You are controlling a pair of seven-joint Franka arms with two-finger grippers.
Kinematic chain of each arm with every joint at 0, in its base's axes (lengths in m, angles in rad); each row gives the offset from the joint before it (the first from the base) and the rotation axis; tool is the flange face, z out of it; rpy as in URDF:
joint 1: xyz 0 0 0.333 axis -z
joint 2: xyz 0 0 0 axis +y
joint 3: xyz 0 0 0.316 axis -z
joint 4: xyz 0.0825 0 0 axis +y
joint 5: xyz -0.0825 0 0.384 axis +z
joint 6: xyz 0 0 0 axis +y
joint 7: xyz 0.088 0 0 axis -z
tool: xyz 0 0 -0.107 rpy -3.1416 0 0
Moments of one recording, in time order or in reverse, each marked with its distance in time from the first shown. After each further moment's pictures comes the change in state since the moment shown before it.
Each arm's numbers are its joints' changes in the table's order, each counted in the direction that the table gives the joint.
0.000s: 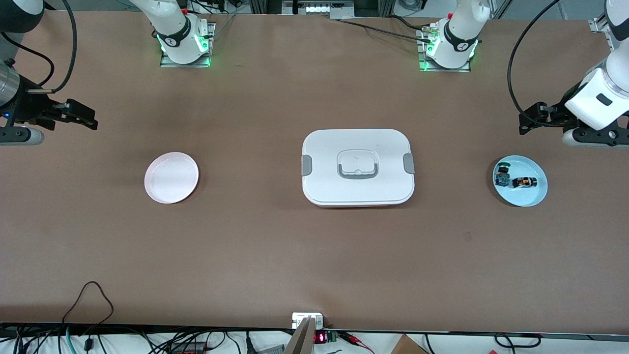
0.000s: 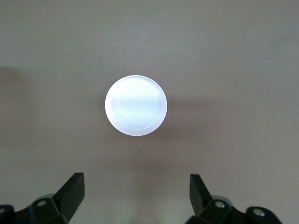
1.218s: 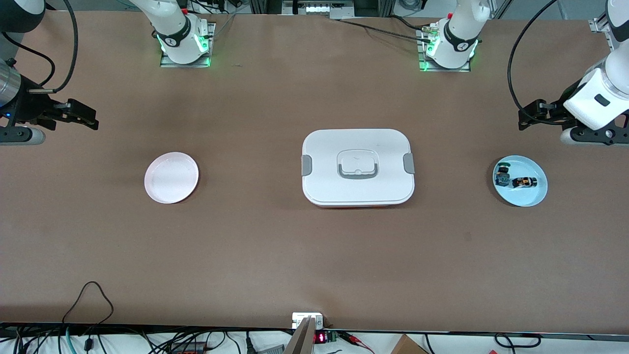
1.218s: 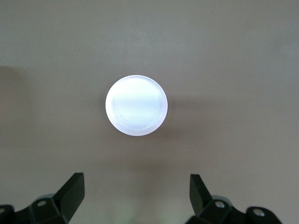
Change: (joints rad) left arm -0.002 0.004 -0.004 -0.003 0.000 0.056 -0.009; right arm 0.000 0.000 -0.002 0.000 0.000 0.000 0.000
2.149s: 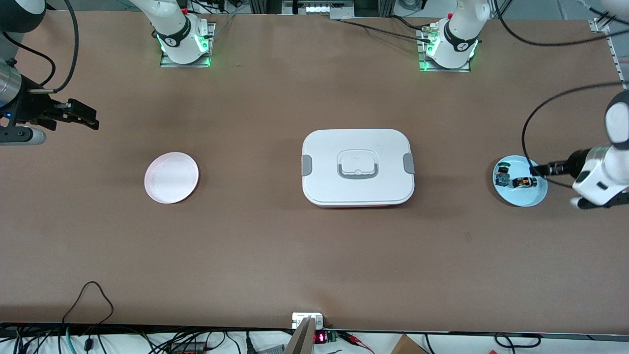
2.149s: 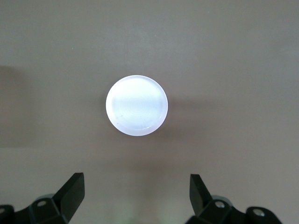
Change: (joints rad) left arm -0.207 0.381 -0.012 -0.034 0.039 -0.187 0.001; right arm -0.001 0.000 -0.001 0.000 0.000 0.000 0.000
